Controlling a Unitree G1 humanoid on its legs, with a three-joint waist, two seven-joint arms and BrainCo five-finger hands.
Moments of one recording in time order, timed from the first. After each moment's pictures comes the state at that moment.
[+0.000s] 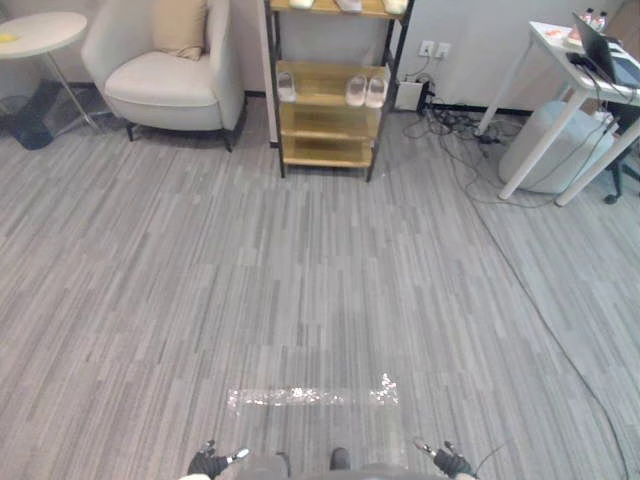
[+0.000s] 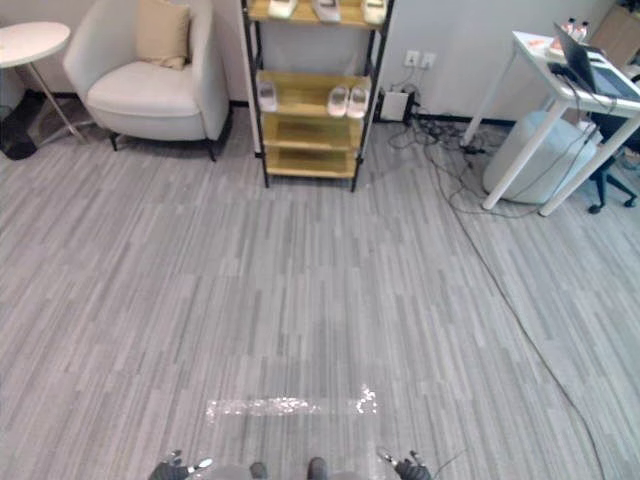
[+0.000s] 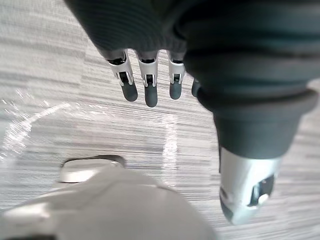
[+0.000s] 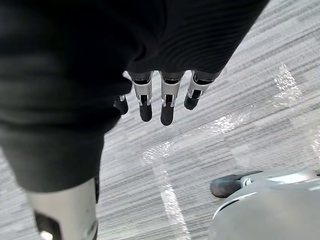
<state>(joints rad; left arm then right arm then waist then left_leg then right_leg) 0.12 0.16 0.09 1.09 -0.07 -0.12 0.09 0.11 -0.06 -0.15 1.08 0.24 -0.12 -0.06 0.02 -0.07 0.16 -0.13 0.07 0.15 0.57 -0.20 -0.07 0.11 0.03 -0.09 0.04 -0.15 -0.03</state>
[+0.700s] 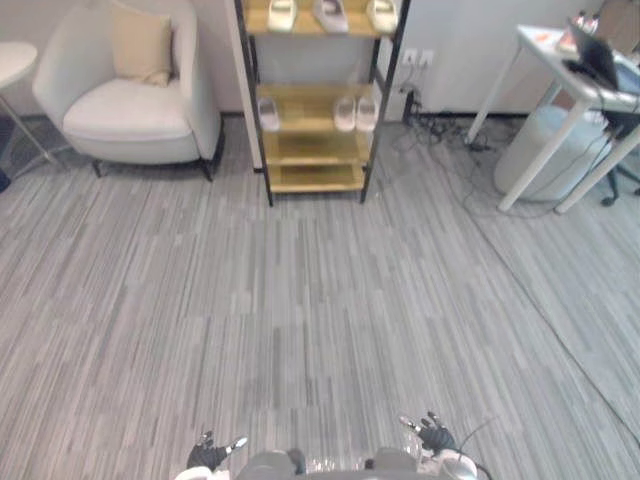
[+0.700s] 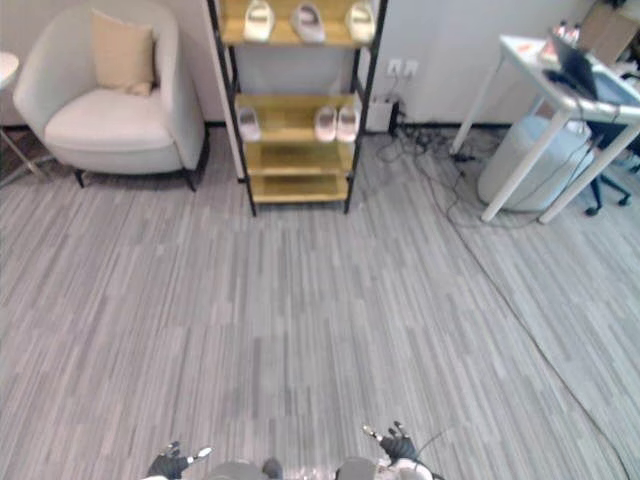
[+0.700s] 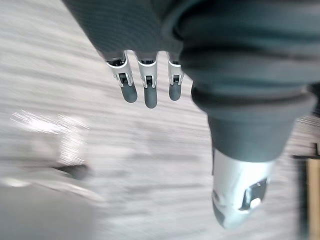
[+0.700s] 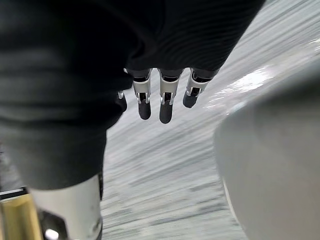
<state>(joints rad) 0.06 0.11 0.11 1.07 -0.10 -0.11 0.10 0.07 -0.04 -0.14 0.99 0.19 -0.11 -0.05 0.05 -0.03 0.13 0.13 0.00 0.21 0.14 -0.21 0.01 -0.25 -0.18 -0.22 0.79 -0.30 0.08</state>
